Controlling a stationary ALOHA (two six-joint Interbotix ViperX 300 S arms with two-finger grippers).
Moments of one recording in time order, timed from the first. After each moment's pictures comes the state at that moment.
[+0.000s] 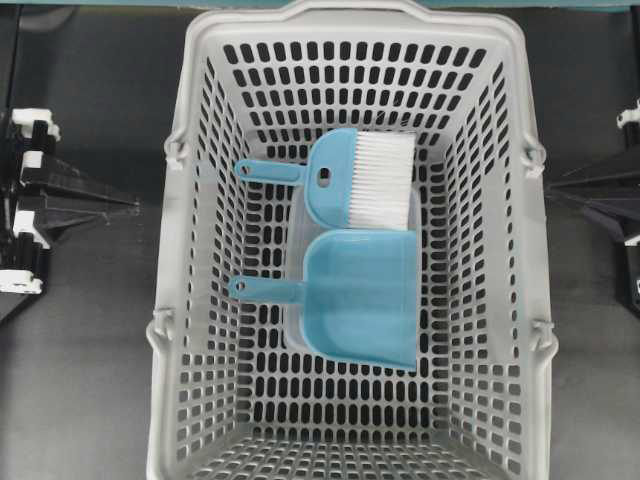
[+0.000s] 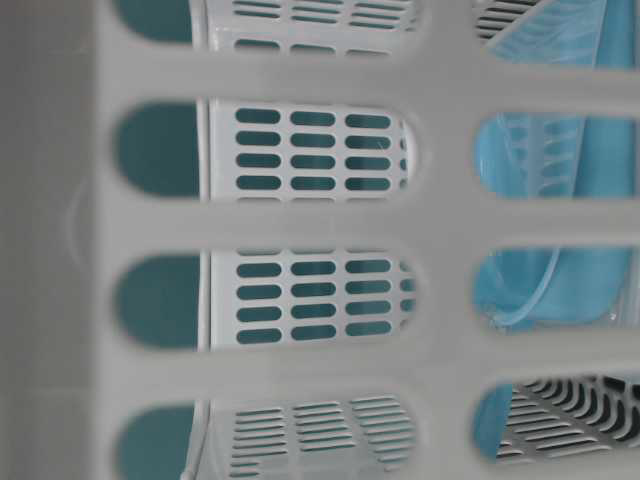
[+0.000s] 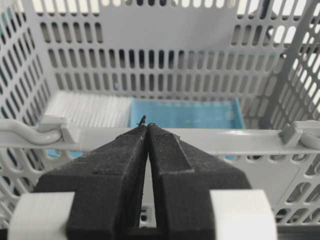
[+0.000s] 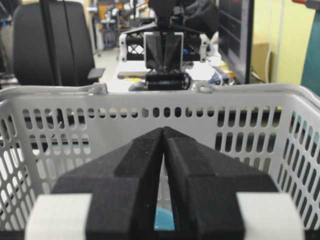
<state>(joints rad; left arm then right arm) 0.00 -0.96 1.17 0.00 -0.29 0.00 0.00 -0.97 1.18 0.00 -0.29 0.00</state>
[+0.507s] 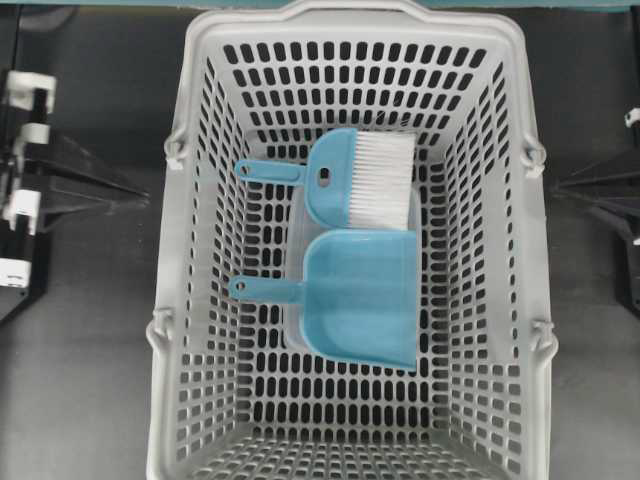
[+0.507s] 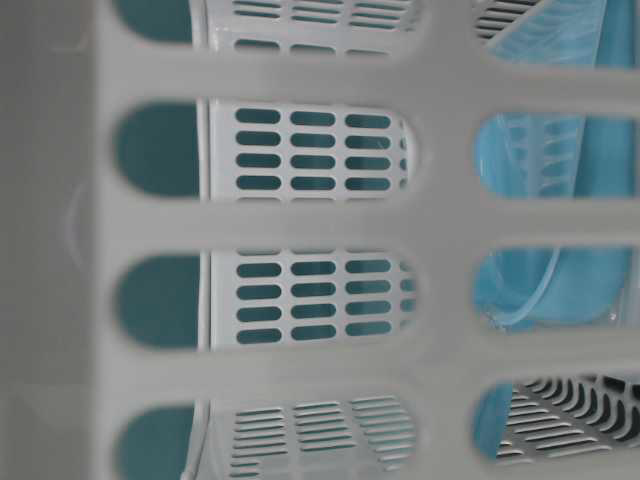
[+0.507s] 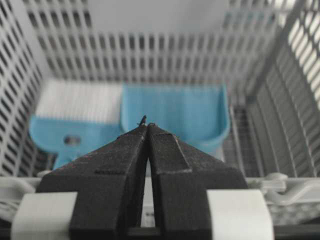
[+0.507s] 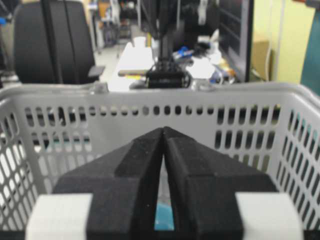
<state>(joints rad) -0.04 -0.82 0.72 0.04 0.31 -0.04 0.00 -1.01 1.17 0.00 -0.22 0.00</state>
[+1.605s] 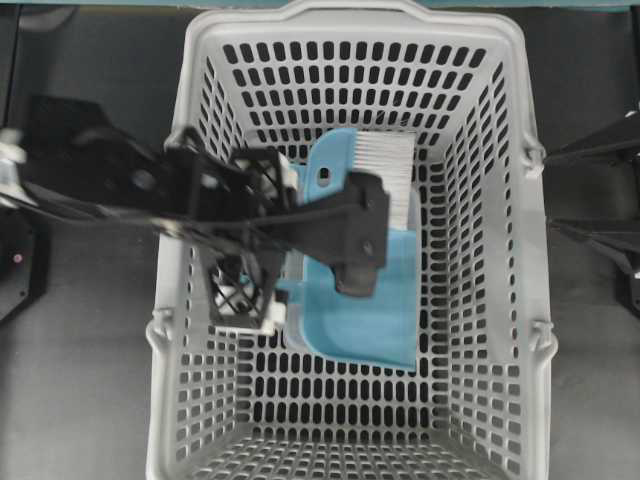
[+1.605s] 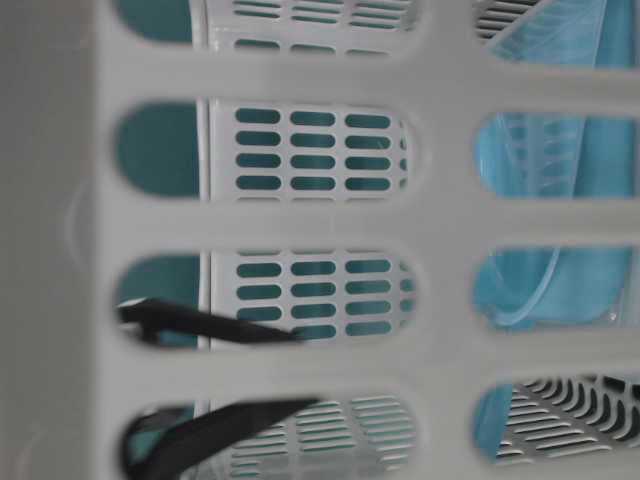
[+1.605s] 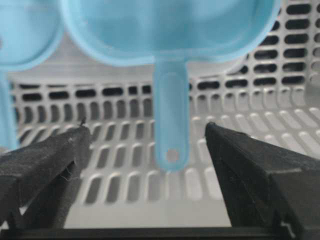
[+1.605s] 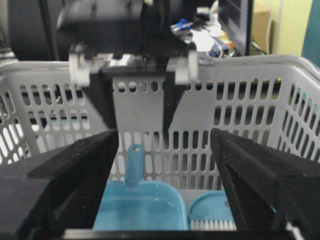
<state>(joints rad) -0.10 0.05 0.04 0.04 1.10 -0.02 0.00 -1.01 1.16 0.01 -0.15 0.01</state>
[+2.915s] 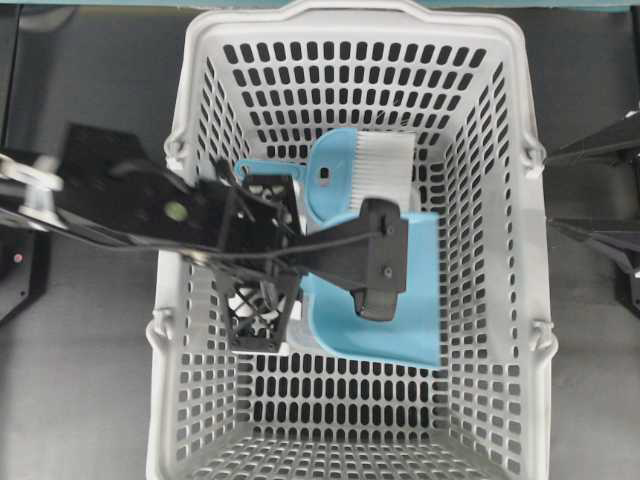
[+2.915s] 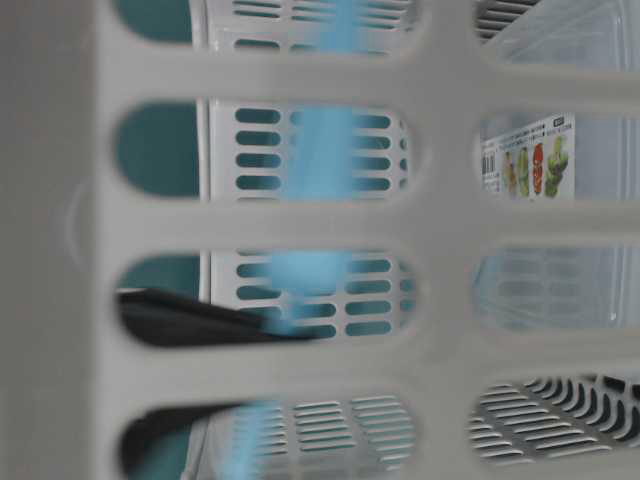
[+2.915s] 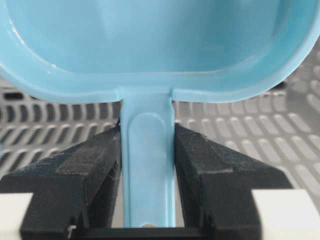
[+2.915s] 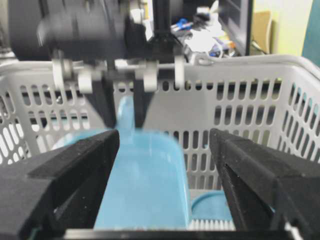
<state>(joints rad) -0.13 0.07 -0.06 0.04 1.18 -0.07 0.00 -1.01 1.16 0.01 -0.14 0.01</state>
